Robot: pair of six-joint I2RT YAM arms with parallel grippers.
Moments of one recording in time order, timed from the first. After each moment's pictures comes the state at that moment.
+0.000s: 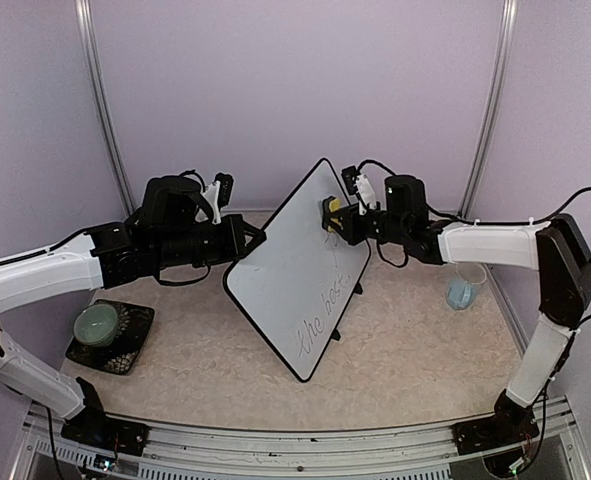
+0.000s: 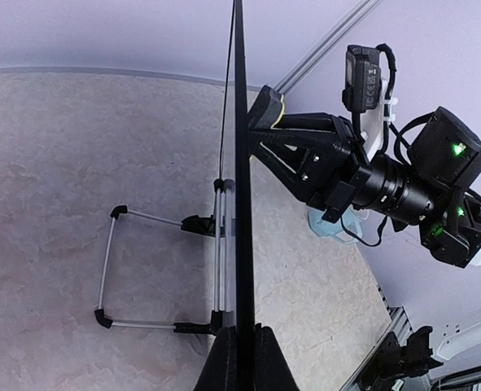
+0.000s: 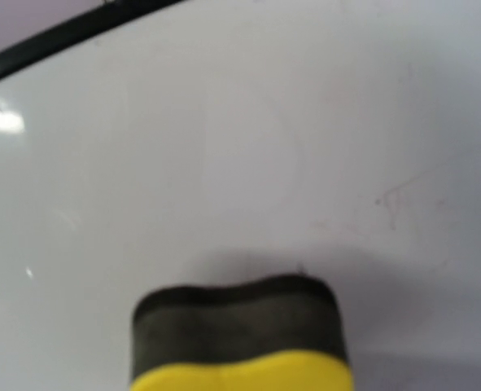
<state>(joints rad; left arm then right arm) -0.87 1.34 1.11 -0.16 -0.03 -0.67 0.60 1.75 1.20 0.29 -0.24 0.09</state>
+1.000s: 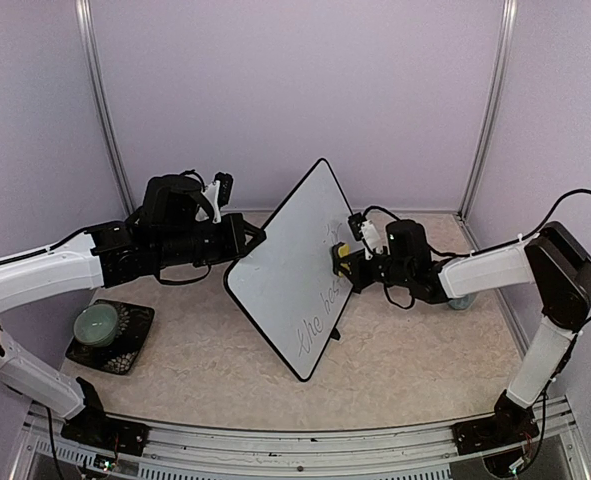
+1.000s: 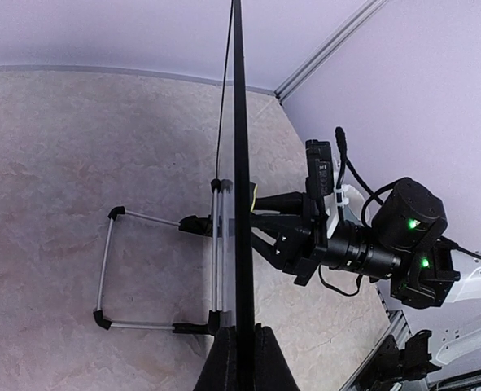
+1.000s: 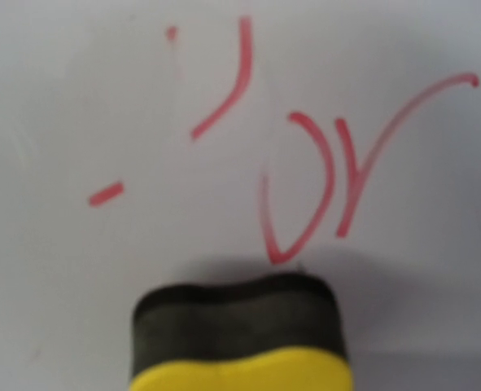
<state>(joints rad) -0.87 1.34 1.12 -0.16 -0.04 -0.68 0.63 1.73 0.89 0.44 -0.17 0.14</state>
